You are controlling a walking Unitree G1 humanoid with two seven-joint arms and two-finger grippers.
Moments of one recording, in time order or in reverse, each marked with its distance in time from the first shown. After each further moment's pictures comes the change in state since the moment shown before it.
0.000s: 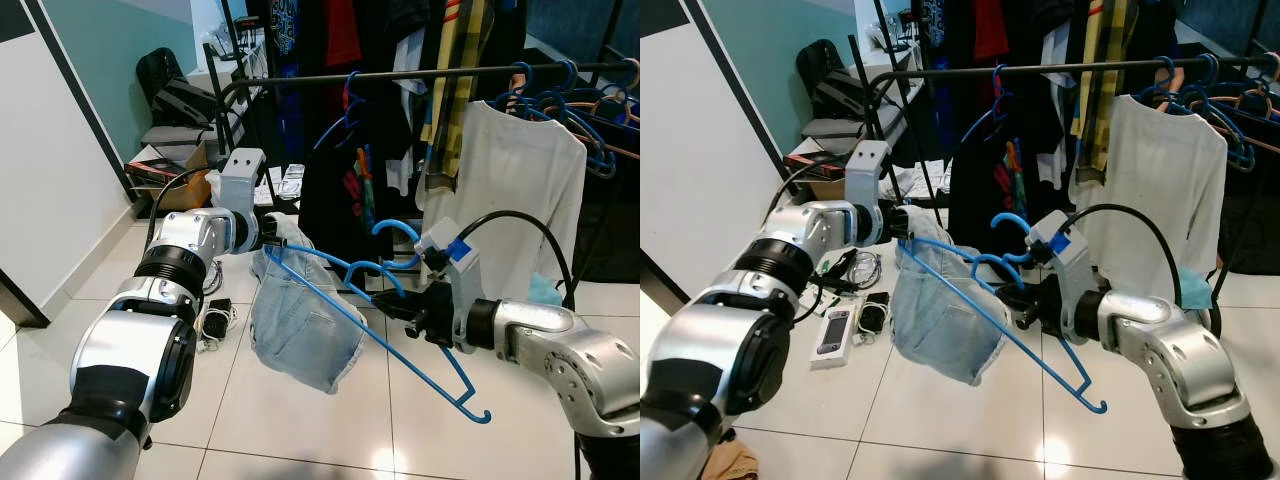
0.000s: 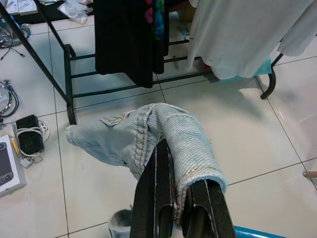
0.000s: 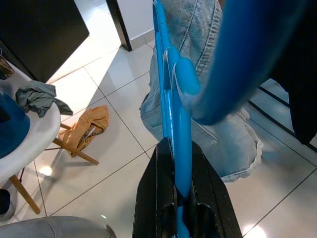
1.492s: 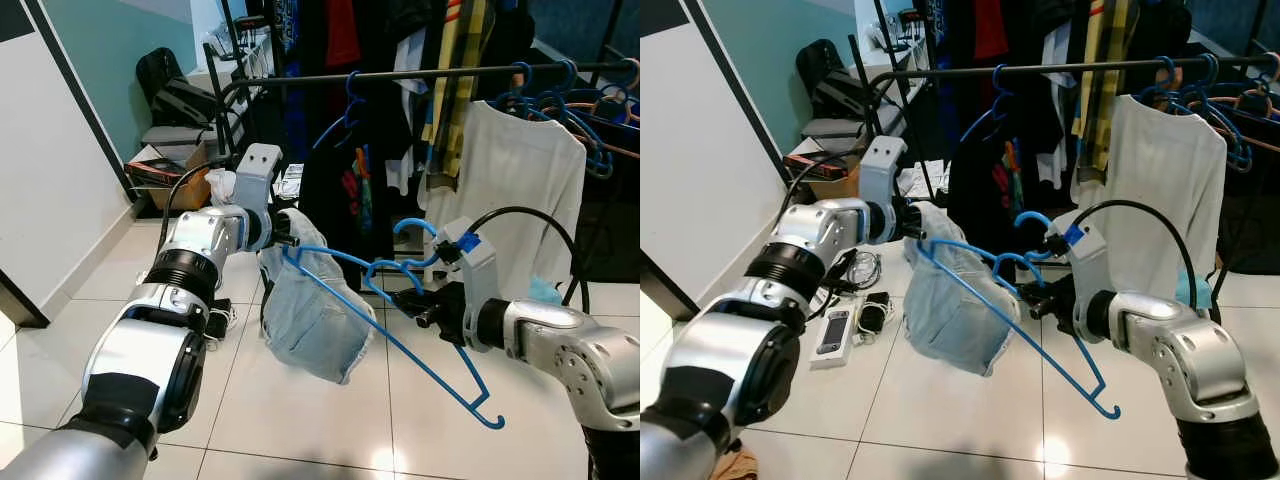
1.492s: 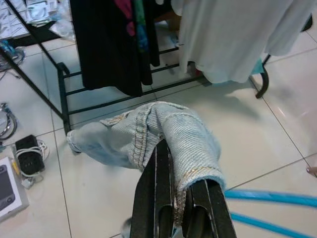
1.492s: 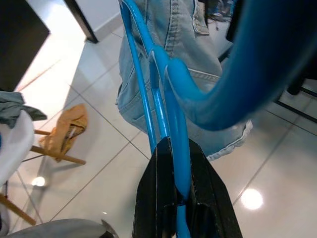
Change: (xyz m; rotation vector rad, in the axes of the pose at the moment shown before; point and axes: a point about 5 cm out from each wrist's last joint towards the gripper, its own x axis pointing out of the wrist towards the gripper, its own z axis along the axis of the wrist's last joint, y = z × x) left arm 0.004 -0.027 0.007 0.081 -0.042 -0.089; right arm -0.007 -0.021 -0.011 0.113 0.076 -0.199
